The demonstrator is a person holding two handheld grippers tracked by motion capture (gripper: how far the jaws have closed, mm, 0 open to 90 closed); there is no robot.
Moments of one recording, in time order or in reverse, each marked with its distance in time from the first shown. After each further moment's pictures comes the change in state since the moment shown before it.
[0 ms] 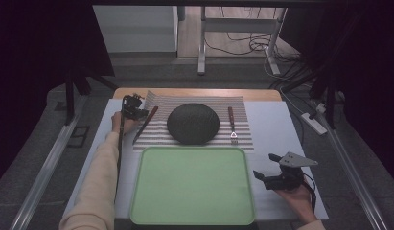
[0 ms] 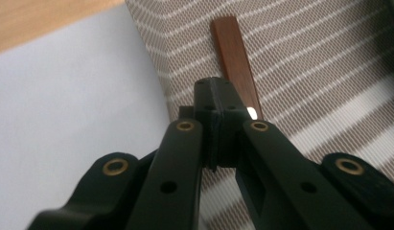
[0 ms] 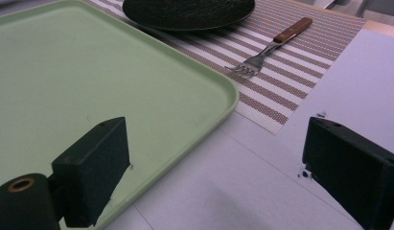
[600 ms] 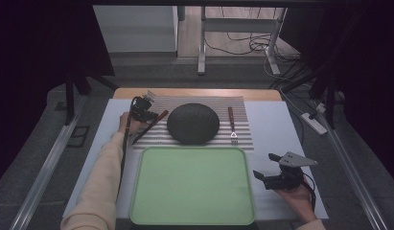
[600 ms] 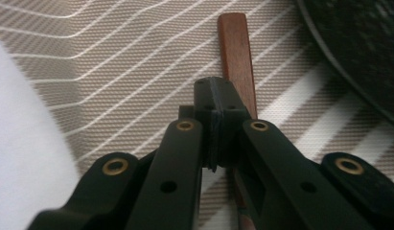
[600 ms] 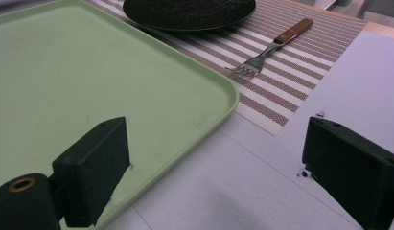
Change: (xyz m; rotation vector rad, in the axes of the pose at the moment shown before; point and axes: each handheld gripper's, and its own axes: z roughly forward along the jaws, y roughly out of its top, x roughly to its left) left arm -0.032 0.007 0.005 0.039 -0.111 0.122; right arm 0.000 0.000 0.001 -0.002 0.003 -0.003
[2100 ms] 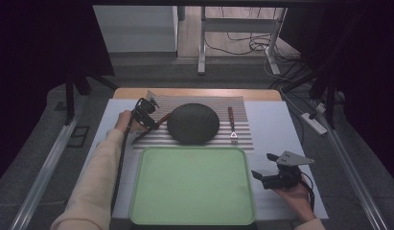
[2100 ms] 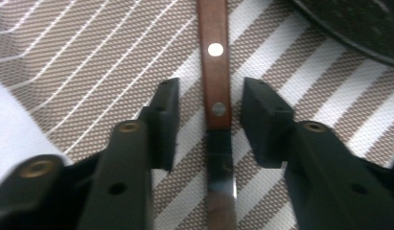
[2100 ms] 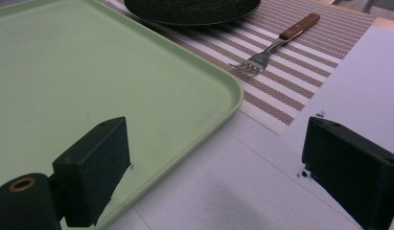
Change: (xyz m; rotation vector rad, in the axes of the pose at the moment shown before) left arm -0.019 0.011 -0.014 0.291 -0.031 0.124; right arm 0.001 0.001 0.005 0.021 0.008 -0.008
